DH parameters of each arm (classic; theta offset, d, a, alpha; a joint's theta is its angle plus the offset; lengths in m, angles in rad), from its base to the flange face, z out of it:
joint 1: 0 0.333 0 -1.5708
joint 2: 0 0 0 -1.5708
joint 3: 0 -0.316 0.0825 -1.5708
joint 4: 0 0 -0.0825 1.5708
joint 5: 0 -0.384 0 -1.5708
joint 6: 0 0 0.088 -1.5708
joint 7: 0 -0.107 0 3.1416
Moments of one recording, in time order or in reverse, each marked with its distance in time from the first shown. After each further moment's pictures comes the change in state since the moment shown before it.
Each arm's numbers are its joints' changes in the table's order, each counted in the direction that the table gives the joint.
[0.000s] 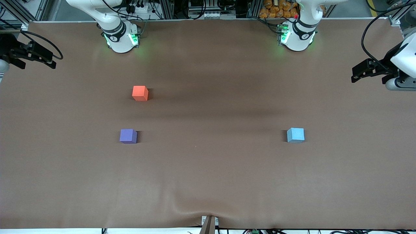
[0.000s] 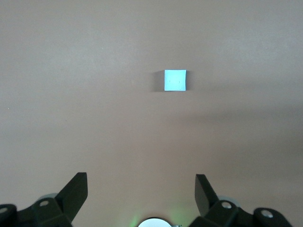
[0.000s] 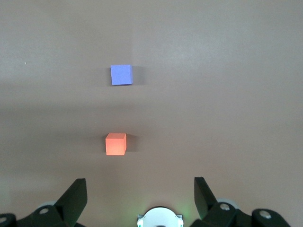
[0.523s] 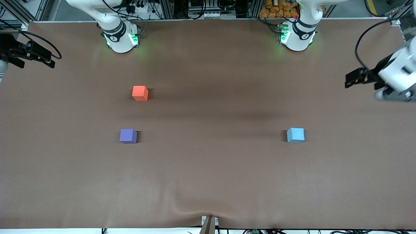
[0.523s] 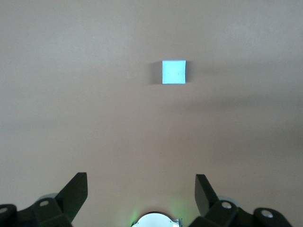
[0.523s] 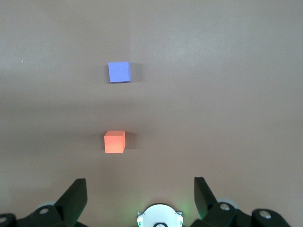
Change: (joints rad) left arm -0.015 0.099 0.000 -0.001 0.000 -0.002 -0.005; right arm -0.007 0.000 0.002 0.000 0.000 -0.013 0.000
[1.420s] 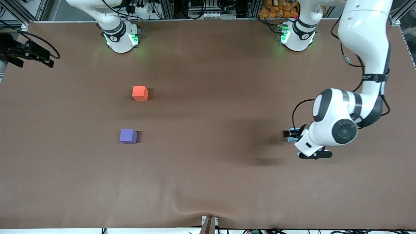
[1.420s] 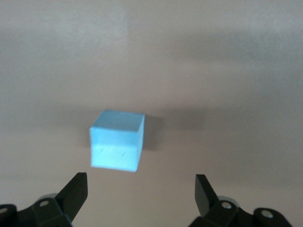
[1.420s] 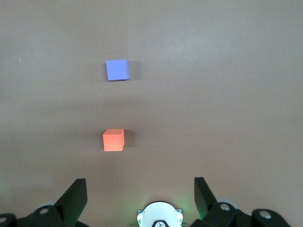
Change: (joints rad) left arm -0.151 0.456 0.005 -0.054 -0.002 0.469 0.270; right arm -0.004 0.000 0.005 0.001 0.000 -0.013 0.000
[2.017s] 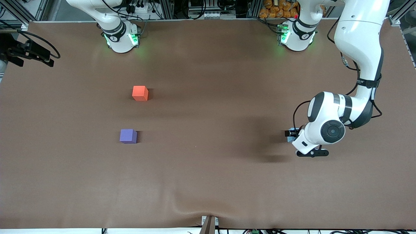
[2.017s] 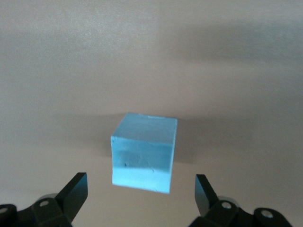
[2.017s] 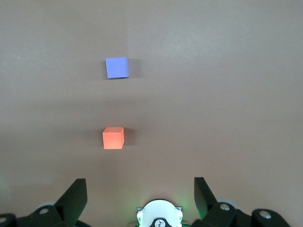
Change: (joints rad) left arm 0.024 0.019 -0.012 -0.105 -0.094 0.092 0.002; right arm 0.000 0.000 0.000 0.000 0.000 -0.008 0.000
